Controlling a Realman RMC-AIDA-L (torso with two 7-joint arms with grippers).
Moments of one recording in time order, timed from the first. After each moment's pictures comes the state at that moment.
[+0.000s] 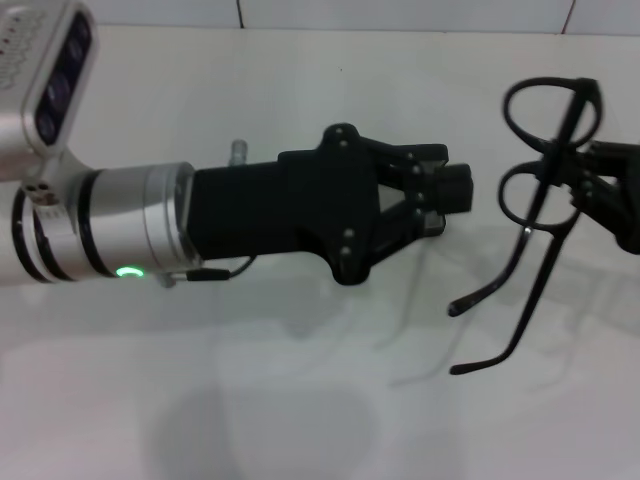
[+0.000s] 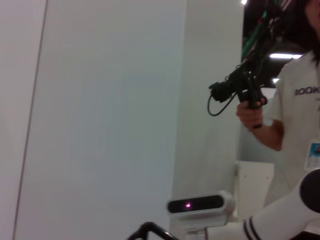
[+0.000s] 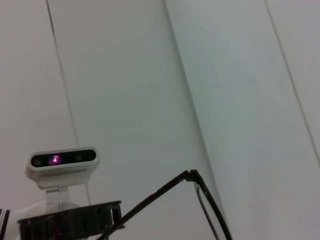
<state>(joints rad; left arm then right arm) -0.39 -2.09 1.43 0.87 1.19 1.62 -1.28 0.48 2.02 -0.61 -0.43 -1.69 -1.82 1.12</state>
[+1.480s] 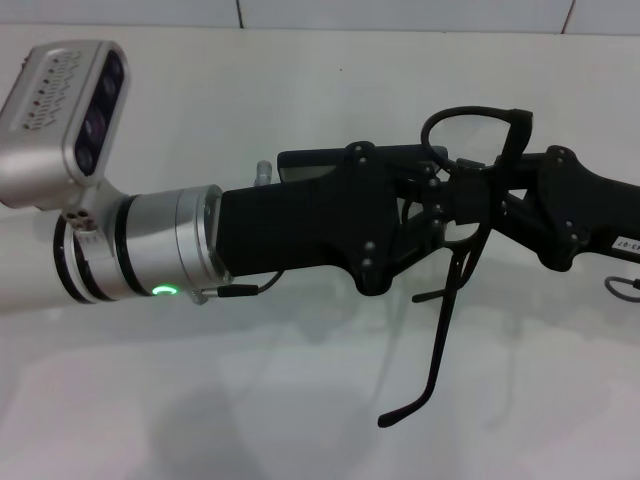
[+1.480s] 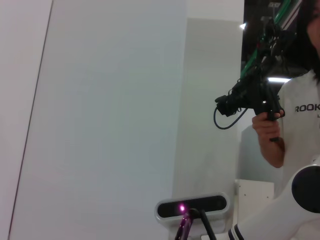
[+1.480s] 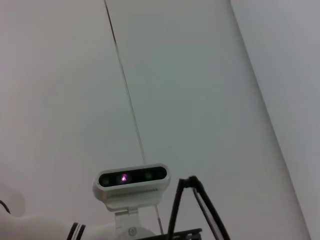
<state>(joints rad) -0.47 -2.10 1.50 0.63 1.07 1.64 -1.12 0.61 2.03 -0.73 -0.30 -1.67 -1.84 1.08</state>
